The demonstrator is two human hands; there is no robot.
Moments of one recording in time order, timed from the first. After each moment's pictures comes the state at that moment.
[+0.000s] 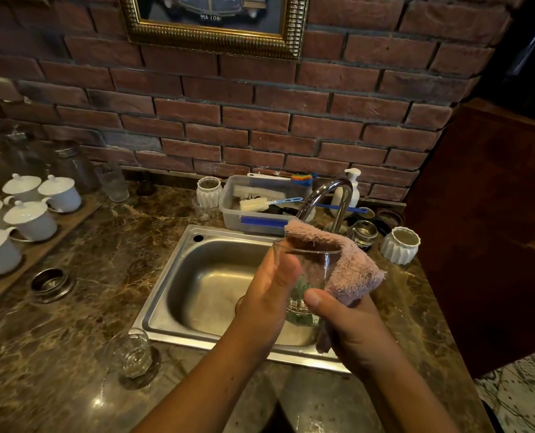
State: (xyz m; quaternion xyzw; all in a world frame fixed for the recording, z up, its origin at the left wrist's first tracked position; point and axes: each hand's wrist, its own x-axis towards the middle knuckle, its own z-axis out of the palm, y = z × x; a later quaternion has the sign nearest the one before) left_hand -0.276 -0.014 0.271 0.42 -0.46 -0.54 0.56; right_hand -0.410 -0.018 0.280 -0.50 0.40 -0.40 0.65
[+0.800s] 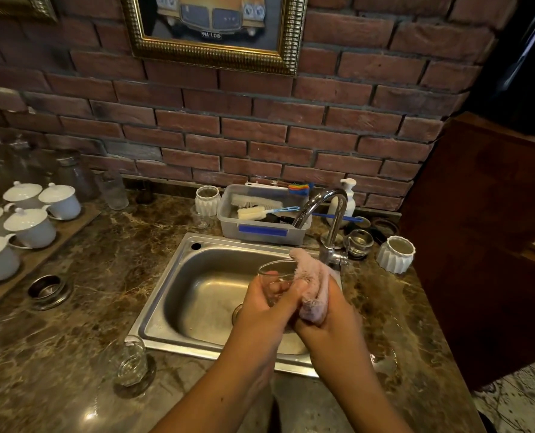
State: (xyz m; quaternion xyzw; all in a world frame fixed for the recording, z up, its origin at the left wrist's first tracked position) left_hand -0.289 0.001 0.270 0.49 -0.31 -0.59 0.56; right_hand -0.406 -0.020 0.246 -0.65 0.49 -0.41 0.41
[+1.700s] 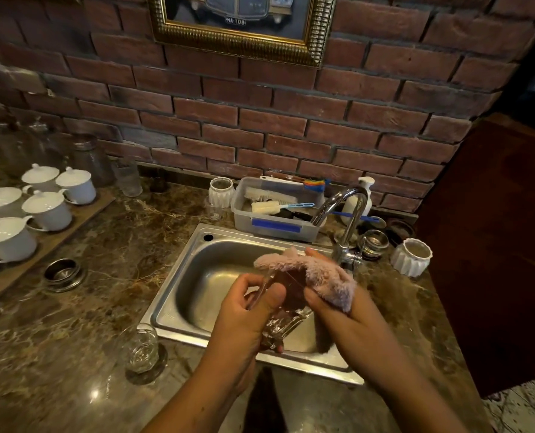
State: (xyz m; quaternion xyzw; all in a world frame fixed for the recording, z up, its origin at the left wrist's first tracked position) left_hand -0.246 0.016 0.263 0.48 -0.26 -0.56 0.63; right_hand -0.399 -0.023 0.296 -0.70 0.41 -0.34 0.48
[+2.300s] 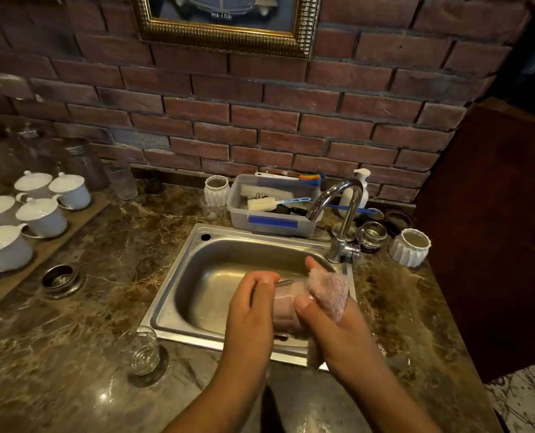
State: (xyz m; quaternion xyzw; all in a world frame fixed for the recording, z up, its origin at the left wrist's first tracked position) left_hand -0.267 0.011 0.261 0.58 -0.33 -0.45 0.60; right_hand -0.393 -0.009 0.271 -0.60 0.43 -0.36 0.57
